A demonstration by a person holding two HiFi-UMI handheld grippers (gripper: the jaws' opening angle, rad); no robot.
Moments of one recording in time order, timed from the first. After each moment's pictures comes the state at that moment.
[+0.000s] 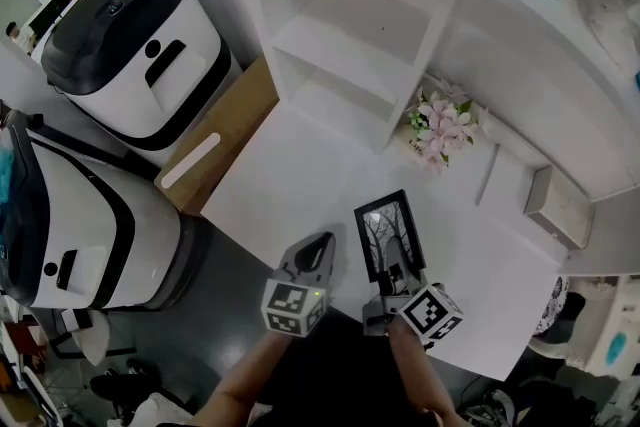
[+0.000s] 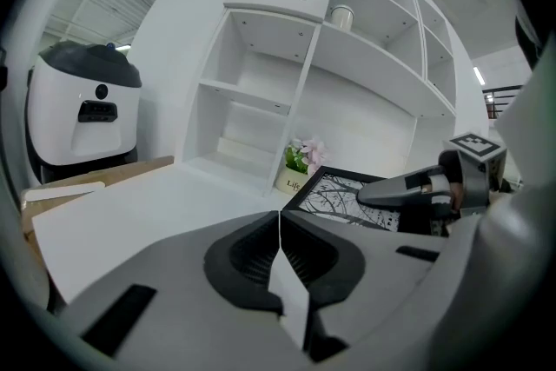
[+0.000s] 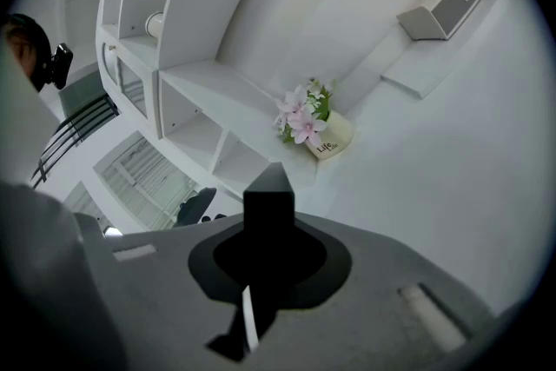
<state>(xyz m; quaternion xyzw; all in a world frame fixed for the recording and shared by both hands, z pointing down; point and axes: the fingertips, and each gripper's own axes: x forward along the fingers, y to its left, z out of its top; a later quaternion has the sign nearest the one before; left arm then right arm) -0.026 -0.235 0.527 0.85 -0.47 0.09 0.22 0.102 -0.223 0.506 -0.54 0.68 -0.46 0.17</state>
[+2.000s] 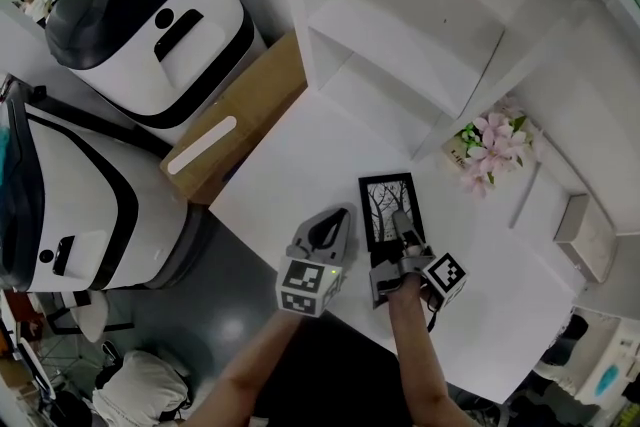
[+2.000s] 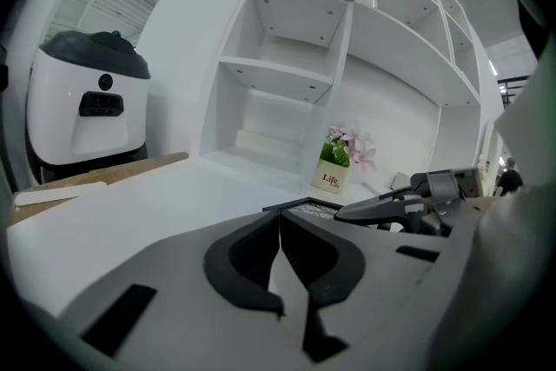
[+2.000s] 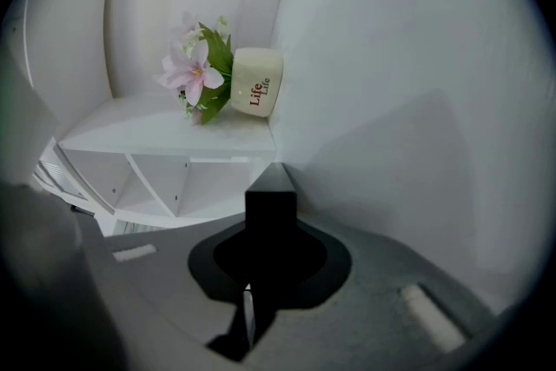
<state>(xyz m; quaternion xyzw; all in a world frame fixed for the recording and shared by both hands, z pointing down) -0.054 -0.307 0.579 0.83 -0.50 0.11 0.23 0.066 -0.313 0.608 -0.47 0.51 -0.66 0.31</state>
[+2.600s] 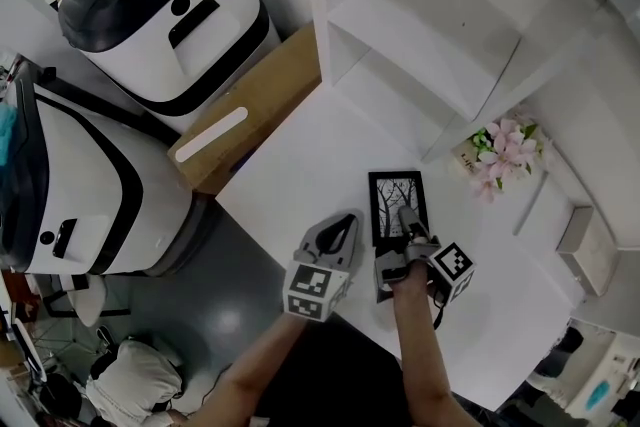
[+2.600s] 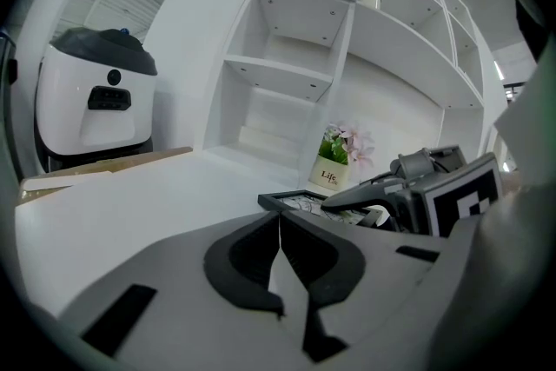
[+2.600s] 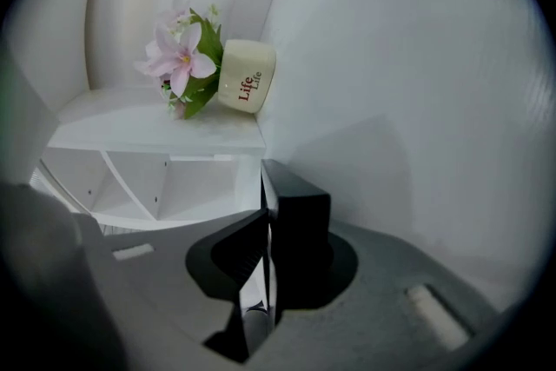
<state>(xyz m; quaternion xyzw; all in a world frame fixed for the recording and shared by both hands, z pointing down) -0.052 -0.293 0.581 0.82 -0.51 0.10 0.24 0.062 -0.320 0.614 -0.49 0.47 -0.69 0.27</state>
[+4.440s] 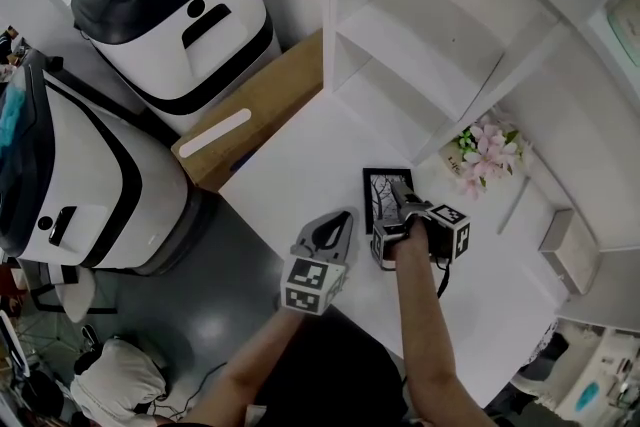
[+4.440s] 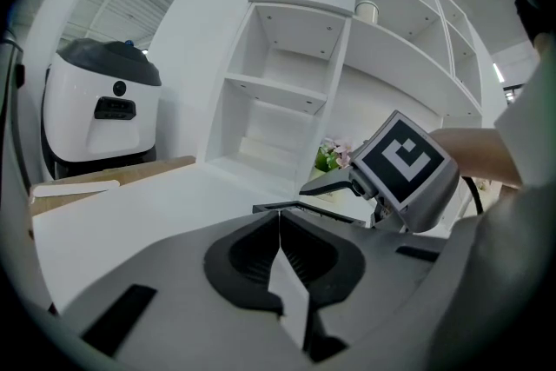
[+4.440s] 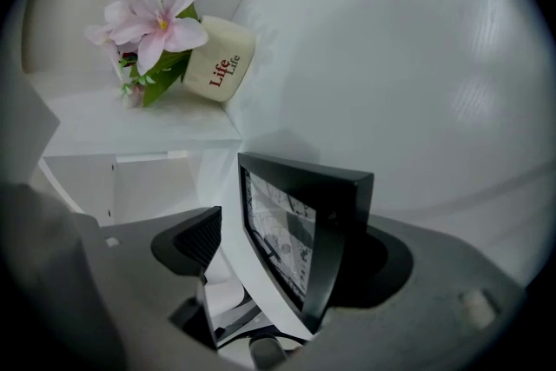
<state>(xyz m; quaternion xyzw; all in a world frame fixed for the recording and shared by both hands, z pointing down) -0.055 -0.281 0.552 0.82 -0.52 0.09 0.23 0.055 -0.324 0.618 -0.53 0.33 -0.76 0.16</state>
